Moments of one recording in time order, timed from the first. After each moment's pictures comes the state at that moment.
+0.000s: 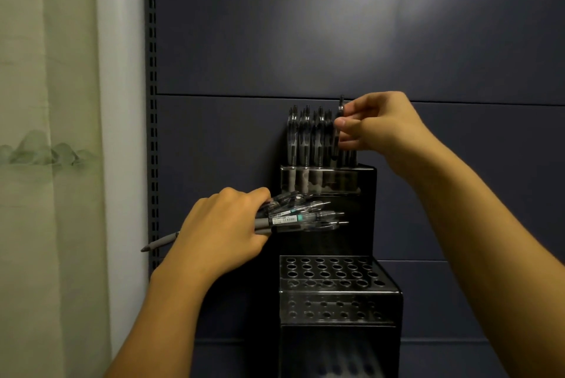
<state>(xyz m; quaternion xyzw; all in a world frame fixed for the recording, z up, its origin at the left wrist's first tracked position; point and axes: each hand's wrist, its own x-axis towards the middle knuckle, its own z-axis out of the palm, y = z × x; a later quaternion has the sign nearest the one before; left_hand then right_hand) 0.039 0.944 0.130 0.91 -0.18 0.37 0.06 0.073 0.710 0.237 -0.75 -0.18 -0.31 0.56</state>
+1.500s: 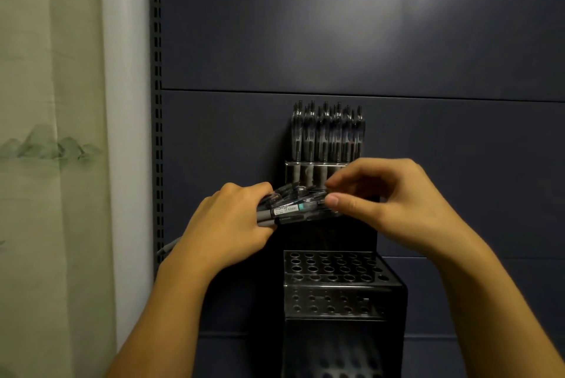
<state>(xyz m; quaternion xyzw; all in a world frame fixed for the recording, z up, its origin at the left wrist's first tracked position) 0.043 0.946 0.127 0.91 -0.18 0.33 0.15 0.010 0.710 0.157 -0.81 -0.31 -0.30 0.40</state>
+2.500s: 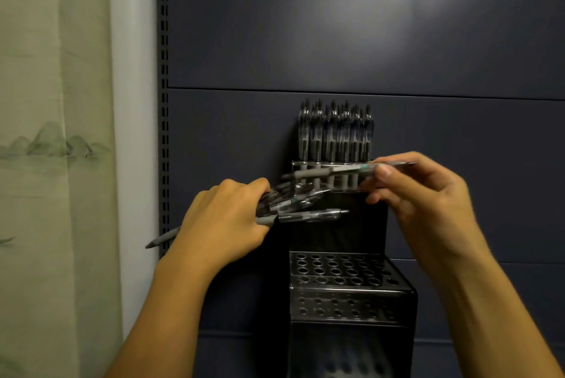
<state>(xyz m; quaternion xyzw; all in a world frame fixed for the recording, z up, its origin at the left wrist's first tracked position) 0.041 0.952 0.130 0.91 -0.15 0.37 0.08 0.030 0.705 0.135 -0.54 -0.32 -0.27 0.73</state>
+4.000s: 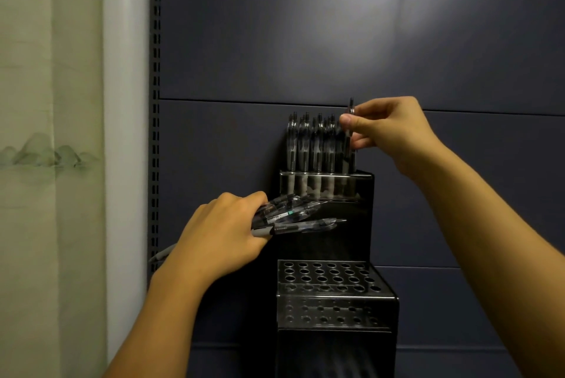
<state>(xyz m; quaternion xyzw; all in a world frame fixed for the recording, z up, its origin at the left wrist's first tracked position) 0.044 0.945 0.127 0.91 -0.19 0.35 0.12 0.084 0.690 0.243 -0.74 -0.21 -0.35 0.54</state>
